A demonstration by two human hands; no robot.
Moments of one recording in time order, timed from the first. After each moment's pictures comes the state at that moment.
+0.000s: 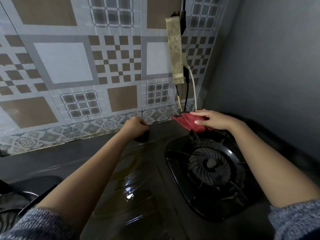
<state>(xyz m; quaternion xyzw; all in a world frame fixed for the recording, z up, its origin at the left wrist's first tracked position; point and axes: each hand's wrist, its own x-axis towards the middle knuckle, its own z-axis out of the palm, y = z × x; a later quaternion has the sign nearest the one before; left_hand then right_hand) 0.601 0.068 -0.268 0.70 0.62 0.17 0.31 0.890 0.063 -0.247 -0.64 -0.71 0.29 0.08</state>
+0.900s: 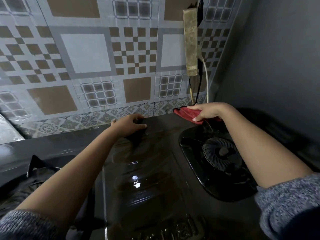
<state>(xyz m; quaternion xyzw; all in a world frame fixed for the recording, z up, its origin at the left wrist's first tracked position) 0.523 0.054 -0.291 0.71 0.64 0.09 0.28 0.810 0.061 -0.223 -0.67 -0.68 0.26 -0.10</state>
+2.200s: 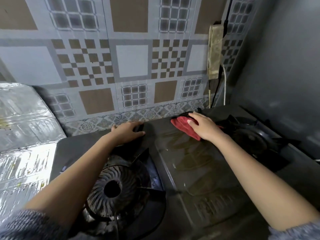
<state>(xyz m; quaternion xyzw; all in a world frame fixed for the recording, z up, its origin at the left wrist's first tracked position) 0.378 -0.008 -0.271 0.78 0.60 0.04 0.21 0.657 -0.034 -0.255 -0.71 -0.67 0.15 0.13</state>
